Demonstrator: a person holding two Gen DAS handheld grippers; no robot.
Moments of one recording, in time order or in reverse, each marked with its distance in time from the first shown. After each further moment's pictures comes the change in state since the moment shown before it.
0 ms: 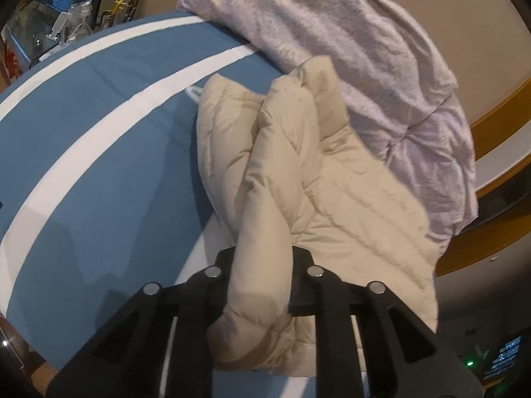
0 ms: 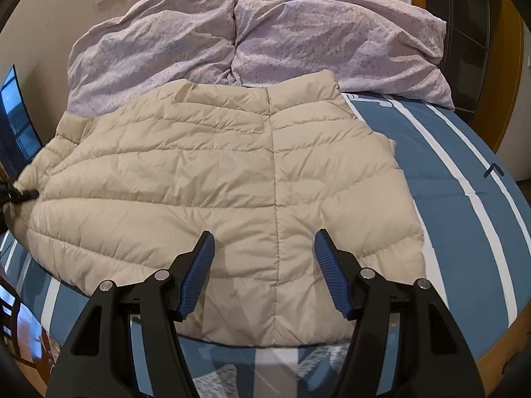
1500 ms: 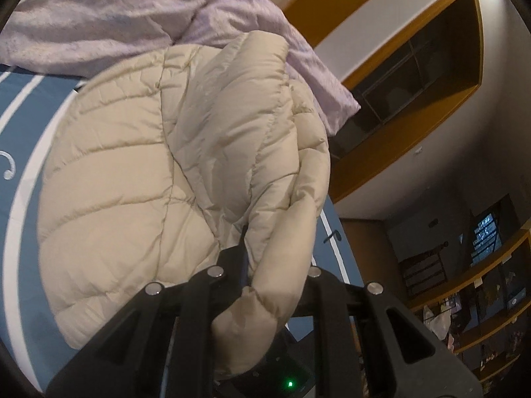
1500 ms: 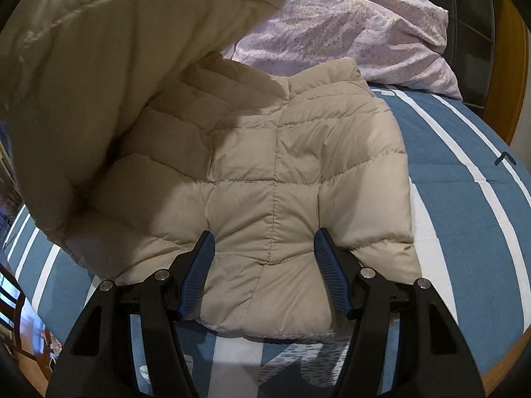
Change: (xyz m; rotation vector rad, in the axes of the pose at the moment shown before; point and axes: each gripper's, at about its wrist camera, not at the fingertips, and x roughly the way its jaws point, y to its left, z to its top) left arm 0.047 -0.320 -0.135 0.399 0.191 -0.386; right arm 0.015 -0.020 -0.016 0.014 -0.024 0.079
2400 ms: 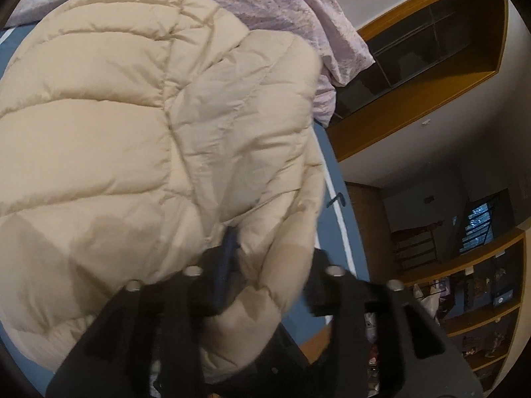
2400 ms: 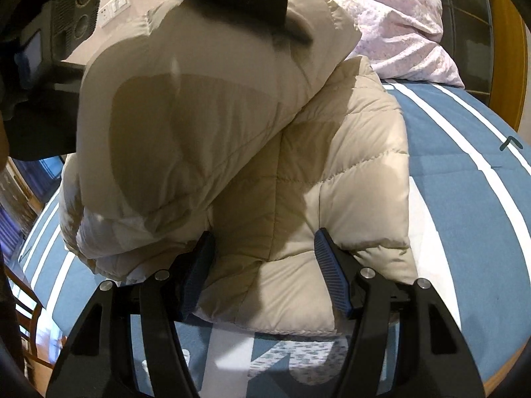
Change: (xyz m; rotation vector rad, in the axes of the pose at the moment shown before) left arm 0.092 -0.003 -0.001 -0.063 0.191 -0.030; right arm -0.006 -0.018 -0.001 0.063 -0.016 0.070
